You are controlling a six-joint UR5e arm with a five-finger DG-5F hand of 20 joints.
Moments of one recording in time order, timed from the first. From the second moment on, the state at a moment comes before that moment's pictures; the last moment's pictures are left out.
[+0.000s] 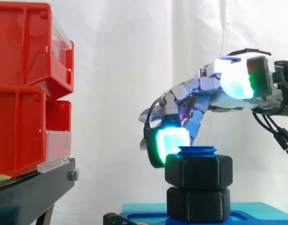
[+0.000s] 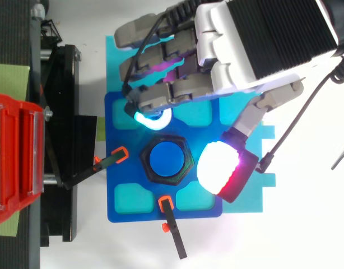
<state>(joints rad) -0.07 -2.32 -1.03 -2.87 -2.11 -1.39</state>
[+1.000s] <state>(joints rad) 0.02 -2.37 -1.01 -2.83 -2.03 -1.36</state>
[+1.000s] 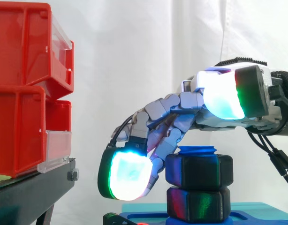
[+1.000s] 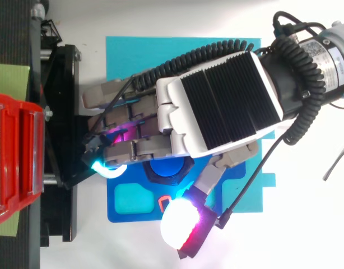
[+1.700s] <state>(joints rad) -0.01 -2.37 -1.03 -2.83 -2.04 -1.36</state>
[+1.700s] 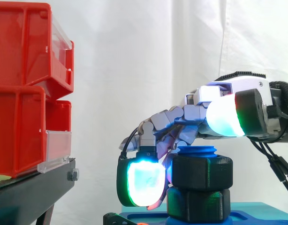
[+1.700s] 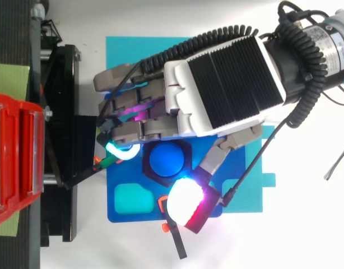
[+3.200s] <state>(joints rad) -0.08 -2.37 -0.86 -2.99 -2.14 -1.38</state>
